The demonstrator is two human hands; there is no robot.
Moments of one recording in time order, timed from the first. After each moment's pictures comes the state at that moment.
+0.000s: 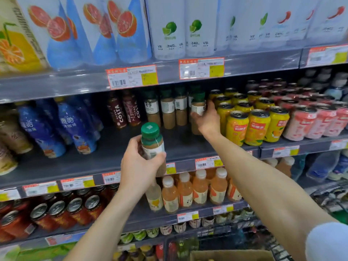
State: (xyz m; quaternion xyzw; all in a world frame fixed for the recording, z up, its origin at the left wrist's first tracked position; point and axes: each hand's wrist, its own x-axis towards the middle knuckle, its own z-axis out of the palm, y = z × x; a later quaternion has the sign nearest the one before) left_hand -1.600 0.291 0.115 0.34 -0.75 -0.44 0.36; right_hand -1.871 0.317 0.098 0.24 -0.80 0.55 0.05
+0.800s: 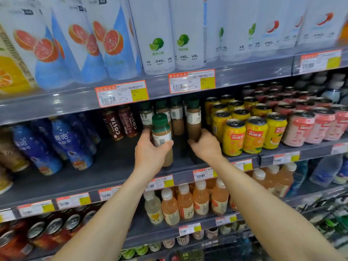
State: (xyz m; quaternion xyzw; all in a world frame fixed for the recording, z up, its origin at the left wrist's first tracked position) left_hand -1.680 0.258 0.124 0.31 -0.77 -0.43 0.37; right_hand -1.851 0.343 0.074 0.25 -0.89 0.37 -0.01
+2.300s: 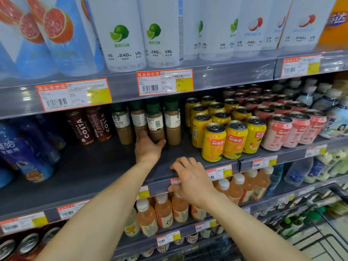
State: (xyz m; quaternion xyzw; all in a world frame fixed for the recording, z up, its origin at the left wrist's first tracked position) left_hand -1.808 0.215 0.056 0.39 -0.80 -0.35 0.29; right_hand -1.817 0.405 0.037 0.51 -0.84 0.16 0.08
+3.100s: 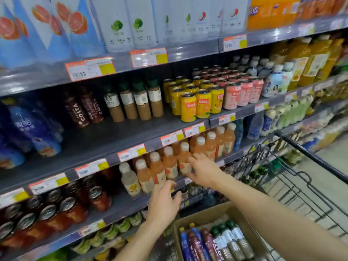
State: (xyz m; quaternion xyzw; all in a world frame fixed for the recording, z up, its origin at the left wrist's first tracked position) left_hand -1.573 0.400 -0.033 0.17 -0.93 -0.29 0.13; right_hand -1.739 0.525 -0.013 0.42 -0.90 0.10 -0.01
